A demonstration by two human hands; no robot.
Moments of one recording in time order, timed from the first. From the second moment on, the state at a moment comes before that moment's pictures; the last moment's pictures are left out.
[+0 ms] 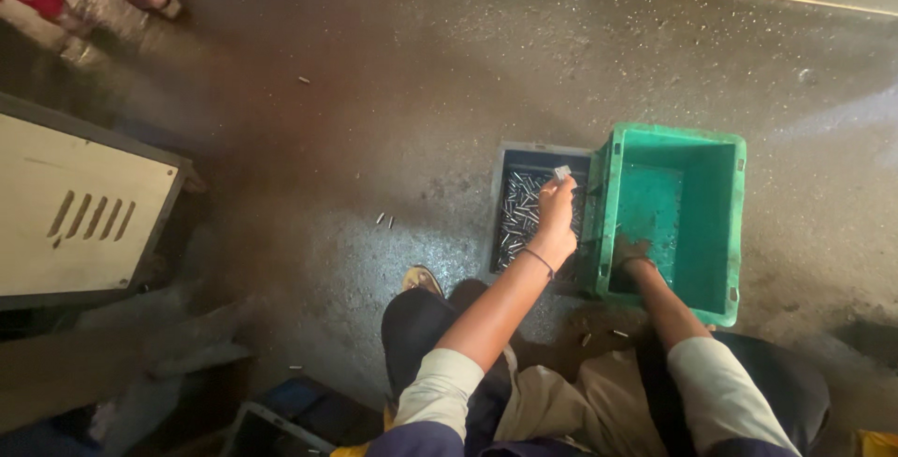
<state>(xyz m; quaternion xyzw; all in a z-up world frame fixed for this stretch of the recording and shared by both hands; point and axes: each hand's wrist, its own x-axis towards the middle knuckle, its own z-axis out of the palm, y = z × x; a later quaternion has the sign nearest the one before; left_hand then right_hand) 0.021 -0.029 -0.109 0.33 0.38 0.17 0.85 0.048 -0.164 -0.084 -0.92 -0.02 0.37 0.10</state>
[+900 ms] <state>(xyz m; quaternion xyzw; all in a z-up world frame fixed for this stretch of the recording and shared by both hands) 0.021 -0.021 -0.099 0.32 0.43 0.09 0.84 0.104 -0.220 -0.105 -0.30 0.08 0.29 0.90</state>
